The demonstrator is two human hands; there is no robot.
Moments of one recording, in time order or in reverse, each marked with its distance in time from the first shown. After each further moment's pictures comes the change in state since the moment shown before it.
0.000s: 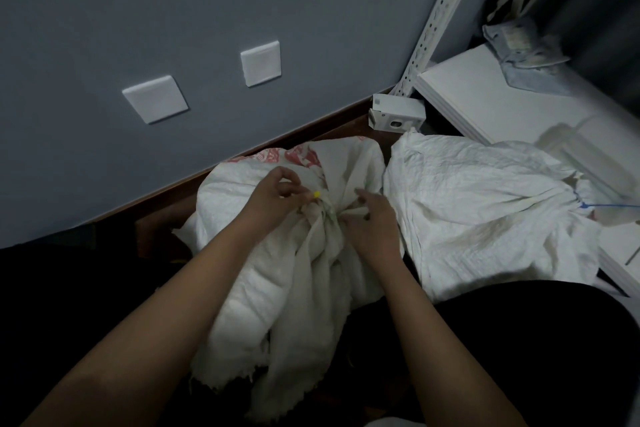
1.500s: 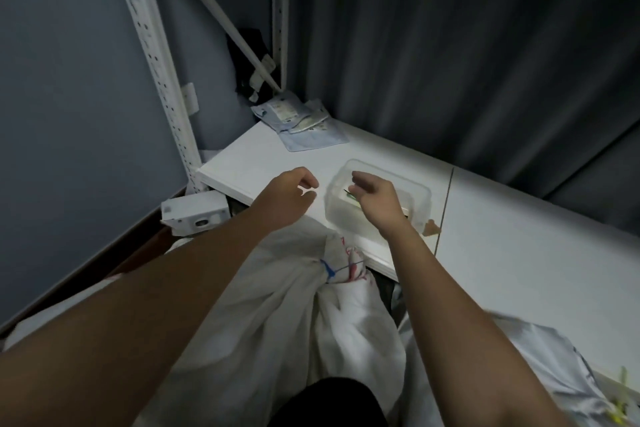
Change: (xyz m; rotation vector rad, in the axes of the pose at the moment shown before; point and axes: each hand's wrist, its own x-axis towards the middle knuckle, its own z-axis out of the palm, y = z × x) left_hand 0.155 0.143 0.439 0.711 -0.420 0.559; right_hand 0.171 0.208 -0.381 0.303 0.384 0.282
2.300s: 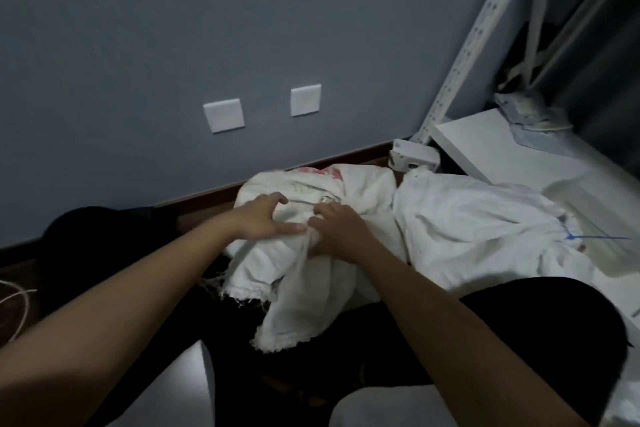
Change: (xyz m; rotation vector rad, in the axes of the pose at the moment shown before) left_hand -0.496 -0.167 -0.205 0.110 0.004 -0.756; right_hand -0.377 -0.051 0.334 -0.874 -0.865 -1.250
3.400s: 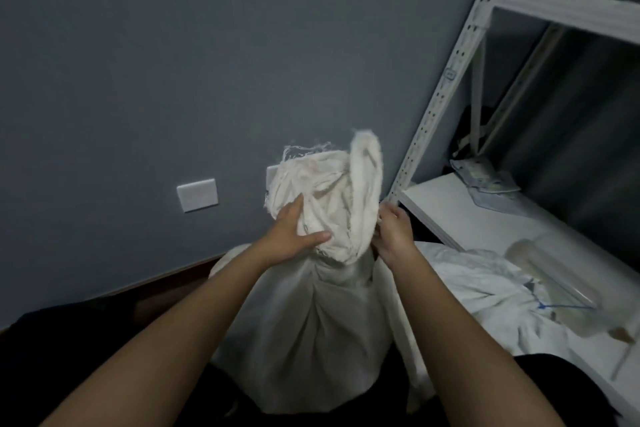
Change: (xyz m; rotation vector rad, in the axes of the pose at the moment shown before) left_hand 0.080 0.075 -0.042 -0.458 0.213 0.426; right_hand 0.034 0.094 -0.120 1.466 0.785 1.067
